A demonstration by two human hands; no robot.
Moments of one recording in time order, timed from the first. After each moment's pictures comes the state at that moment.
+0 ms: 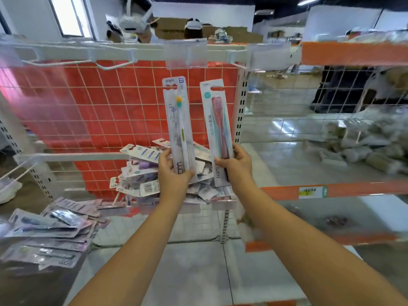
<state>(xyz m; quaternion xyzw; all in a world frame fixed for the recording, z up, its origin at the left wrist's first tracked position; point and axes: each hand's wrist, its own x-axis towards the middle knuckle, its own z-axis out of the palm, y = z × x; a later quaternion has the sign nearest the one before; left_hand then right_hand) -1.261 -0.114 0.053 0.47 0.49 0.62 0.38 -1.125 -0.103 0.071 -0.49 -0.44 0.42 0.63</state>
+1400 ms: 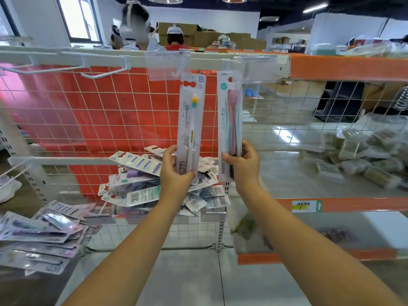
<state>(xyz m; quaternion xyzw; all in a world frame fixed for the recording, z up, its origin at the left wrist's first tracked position) -1.230 -0.102 0.070 0.52 0.46 0.62 0.36 -1.084 -0.087 0.090 -0.43 -0.43 0.40 0.68</state>
